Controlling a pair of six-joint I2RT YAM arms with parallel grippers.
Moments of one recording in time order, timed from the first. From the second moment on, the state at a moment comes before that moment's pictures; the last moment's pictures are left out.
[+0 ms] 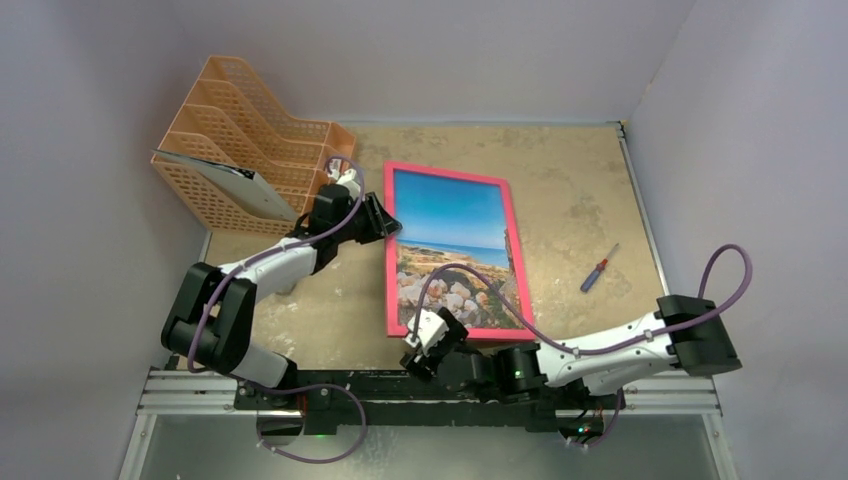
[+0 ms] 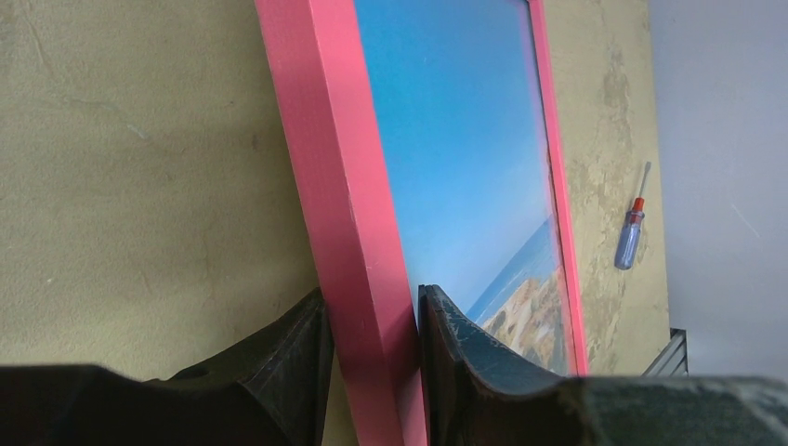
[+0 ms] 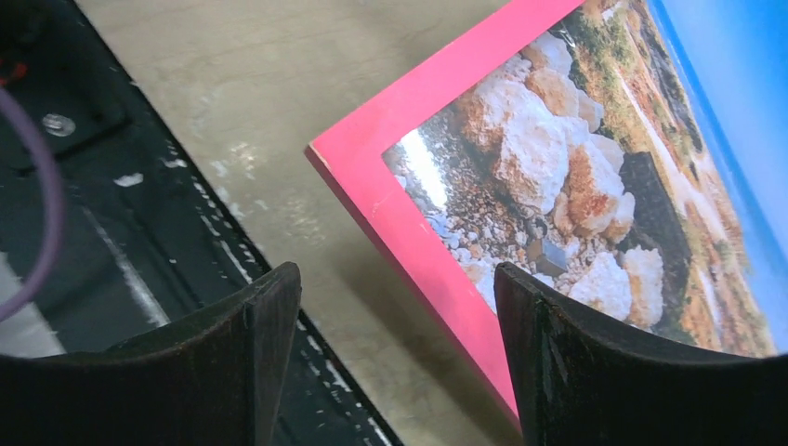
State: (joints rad) left arm -0.38 1.49 0.77 0.20 0.28 -0.67; right arm 1.66 1.19 0.61 0.02 0.72 0.26
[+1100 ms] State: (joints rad) left arm -0.37 1.52 0.86 0.06 0.32 -0.62; right arm 1.69 1.56 0.53 0.53 1.08 -0.27
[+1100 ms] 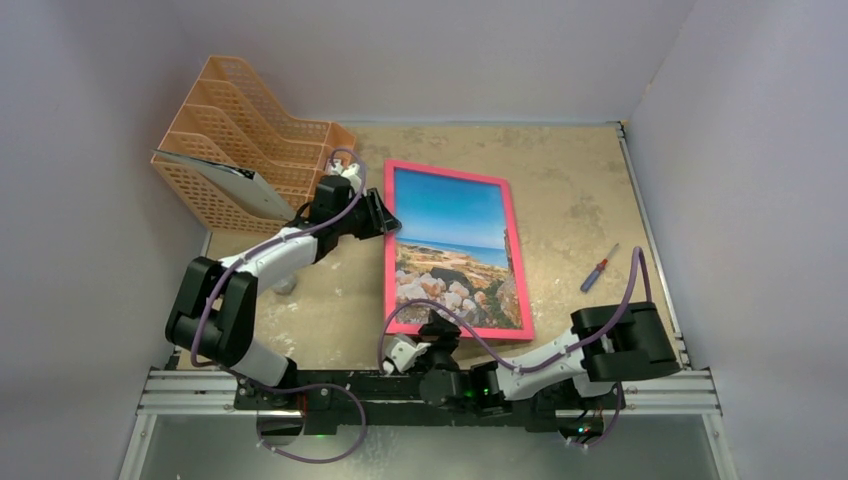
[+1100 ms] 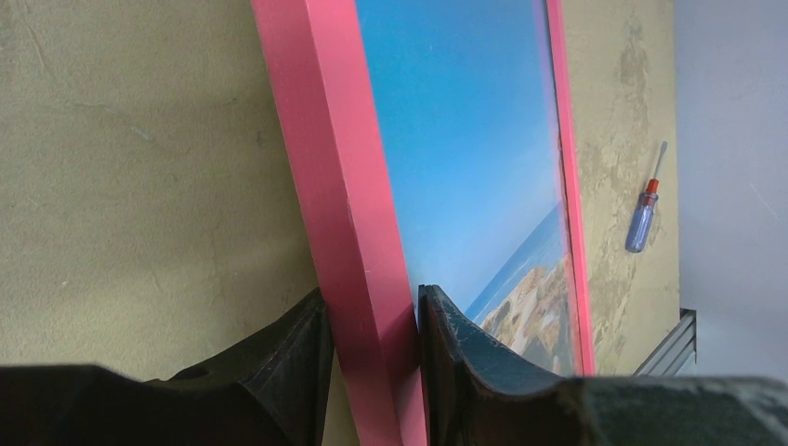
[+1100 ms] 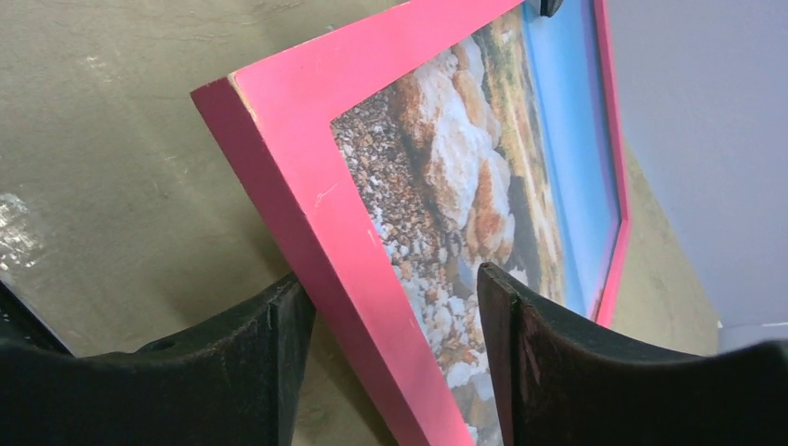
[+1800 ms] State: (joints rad) left arm -0.34 1.54 0.87 0.14 0.42 -0.63; right arm 1.68 1.64 0.53 0.69 1.11 -0.41
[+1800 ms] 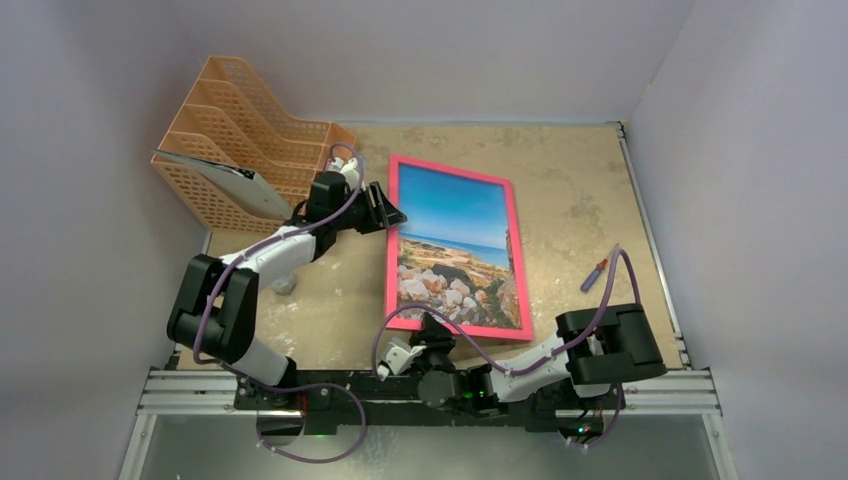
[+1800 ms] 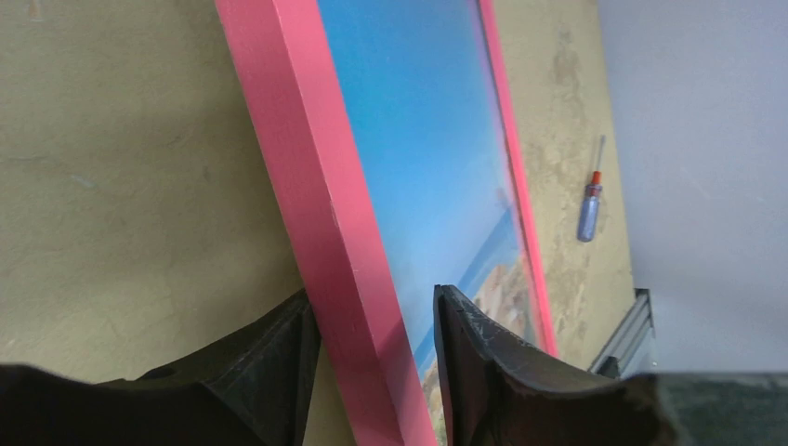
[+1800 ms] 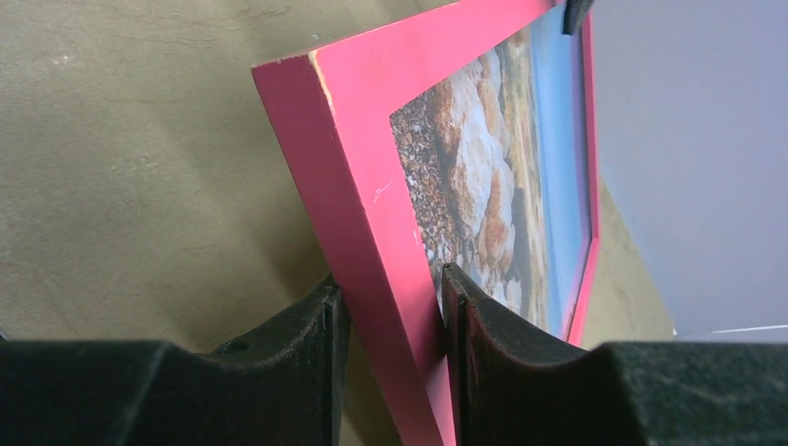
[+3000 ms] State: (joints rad) left arm -0.31 1.67 0.82 0.41 0.58 -0.83; right arm 1.68 1.66 0.56 0.70 1.14 -0.35
